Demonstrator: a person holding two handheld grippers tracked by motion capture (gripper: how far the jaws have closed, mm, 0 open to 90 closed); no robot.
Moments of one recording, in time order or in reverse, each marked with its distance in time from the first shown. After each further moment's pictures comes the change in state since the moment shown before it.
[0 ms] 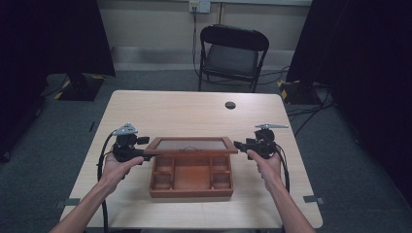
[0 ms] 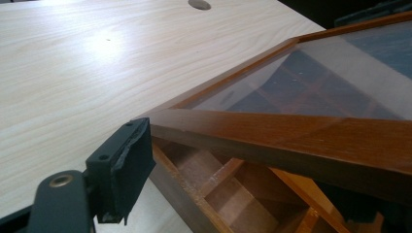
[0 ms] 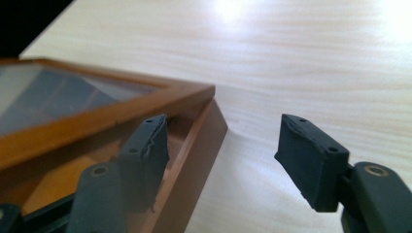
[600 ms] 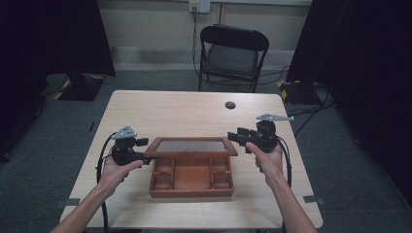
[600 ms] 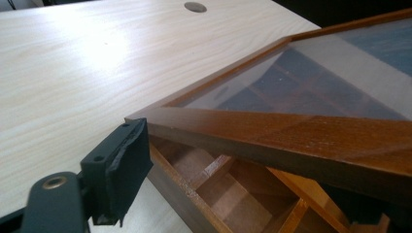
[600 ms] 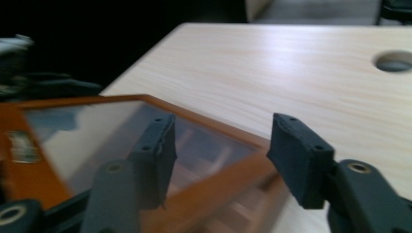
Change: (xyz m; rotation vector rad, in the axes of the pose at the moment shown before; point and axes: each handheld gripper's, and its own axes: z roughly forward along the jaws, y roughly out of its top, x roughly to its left) left arm -0.007 -0.004 -0.005 -0.002 0.015 0.031; right arm 0.035 0.031 -0.034 -0.128 0.230 -0.094
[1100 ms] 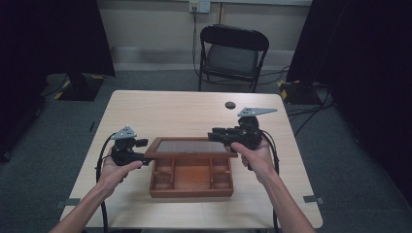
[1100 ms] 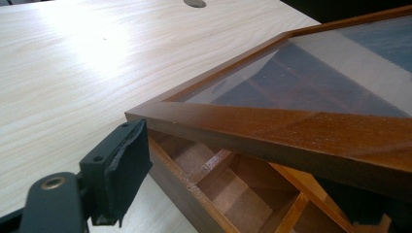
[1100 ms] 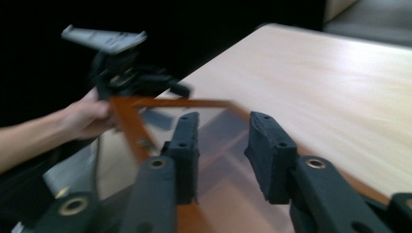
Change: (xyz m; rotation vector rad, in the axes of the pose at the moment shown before) left arm 0.001 0.000 -0.001 0.005 -0.002 -0.007; right arm 0.058 0.028 0.014 0.058 0.250 -0.132
